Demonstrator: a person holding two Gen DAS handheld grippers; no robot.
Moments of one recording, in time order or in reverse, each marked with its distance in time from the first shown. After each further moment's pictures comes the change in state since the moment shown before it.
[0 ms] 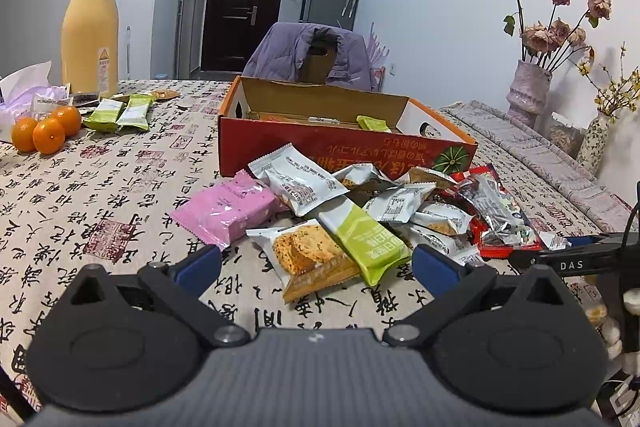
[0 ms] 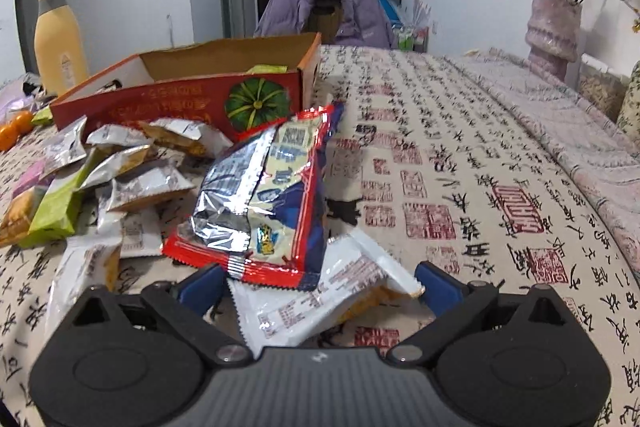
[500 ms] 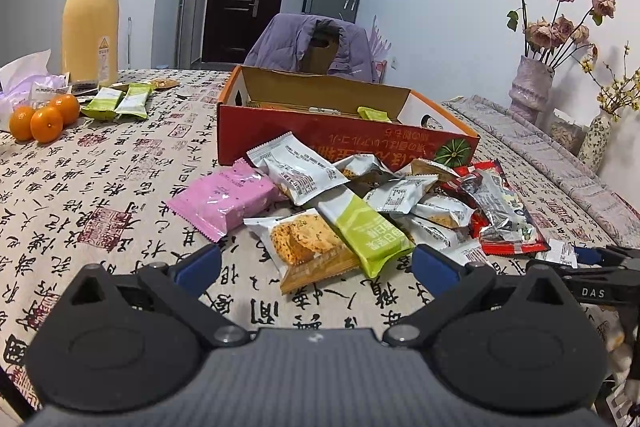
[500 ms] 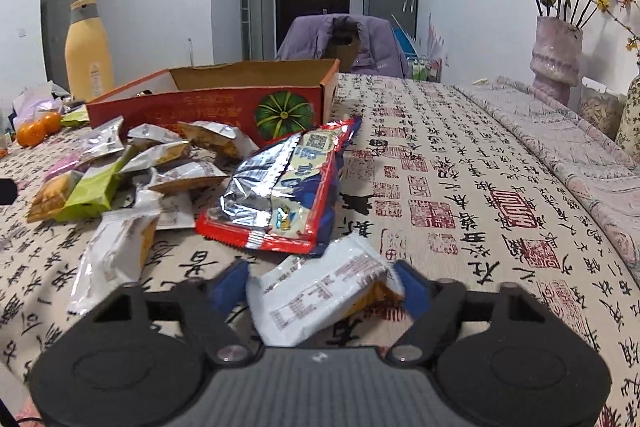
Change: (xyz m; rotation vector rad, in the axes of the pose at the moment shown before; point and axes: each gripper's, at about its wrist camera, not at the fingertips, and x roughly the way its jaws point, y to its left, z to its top) left arm 0.004 0.001 -0.003 -0.016 0.022 -0.001; right arm -0.035 0.003 -0.031 -0.042 -0.101 0.048
